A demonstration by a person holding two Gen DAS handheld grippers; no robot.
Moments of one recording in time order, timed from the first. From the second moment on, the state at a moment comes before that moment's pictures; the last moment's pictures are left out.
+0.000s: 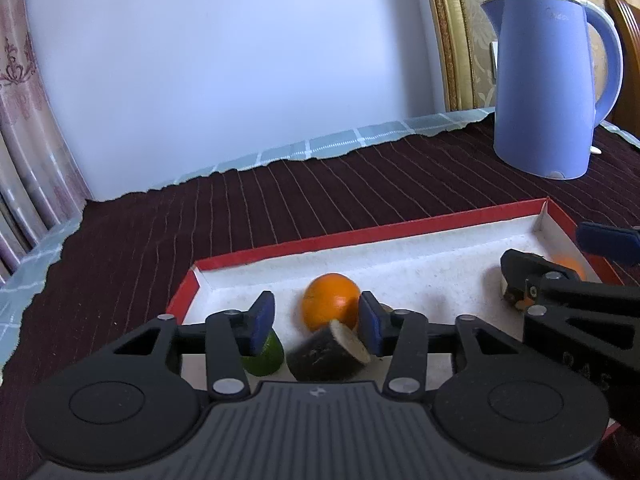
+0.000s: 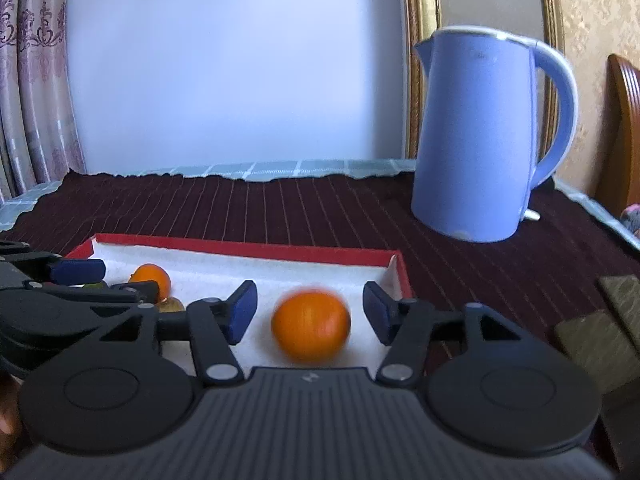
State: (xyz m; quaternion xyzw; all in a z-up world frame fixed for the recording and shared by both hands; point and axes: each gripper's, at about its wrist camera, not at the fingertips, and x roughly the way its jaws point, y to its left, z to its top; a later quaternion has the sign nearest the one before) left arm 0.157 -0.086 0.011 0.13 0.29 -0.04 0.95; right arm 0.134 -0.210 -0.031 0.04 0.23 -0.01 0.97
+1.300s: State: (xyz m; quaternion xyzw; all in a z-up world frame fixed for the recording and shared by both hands) left arm 0.011 -0.033 0.000 0.11 0.27 -0.12 0.95; right arm 0.028 -0.223 -0.057 0.10 0.25 -0.02 0.96
